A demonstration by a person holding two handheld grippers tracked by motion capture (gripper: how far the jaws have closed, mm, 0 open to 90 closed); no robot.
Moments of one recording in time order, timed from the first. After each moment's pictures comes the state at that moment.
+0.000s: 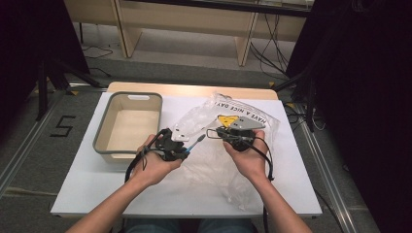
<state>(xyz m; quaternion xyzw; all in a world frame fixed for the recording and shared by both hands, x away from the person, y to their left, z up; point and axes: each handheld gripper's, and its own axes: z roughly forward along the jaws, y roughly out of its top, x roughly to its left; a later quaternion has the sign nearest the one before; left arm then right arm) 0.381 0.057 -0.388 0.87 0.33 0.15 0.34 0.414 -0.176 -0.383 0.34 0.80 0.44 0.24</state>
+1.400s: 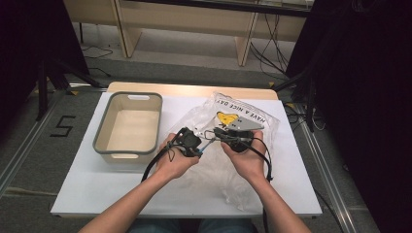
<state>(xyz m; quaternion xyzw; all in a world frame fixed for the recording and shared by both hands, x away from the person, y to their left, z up) 0.408 0.009 -0.409 0.87 0.35 0.13 0.31 0.409 -0.171 -0.380 0.32 0.80 0.45 0.24</state>
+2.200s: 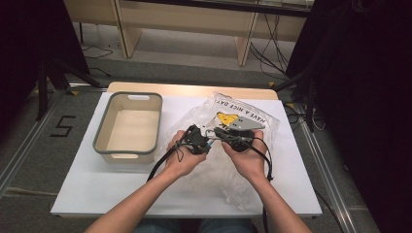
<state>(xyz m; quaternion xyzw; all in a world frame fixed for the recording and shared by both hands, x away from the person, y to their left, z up) 0.422 -0.010 -0.417 0.86 0.32 0.17 0.35 0.411 -0.173 -0.380 0.33 0.80 0.45 0.24</state>
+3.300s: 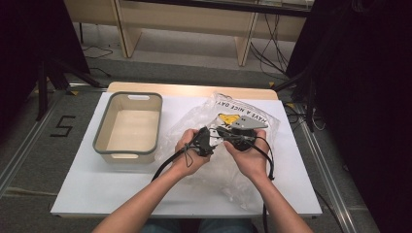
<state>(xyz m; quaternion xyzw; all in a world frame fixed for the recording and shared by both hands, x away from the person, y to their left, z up) 0.433 -0.028 -0.437 0.88 0.19 0.25 0.36 0.413 -0.179 -0.379 0.33 0.79 0.45 0.24</state>
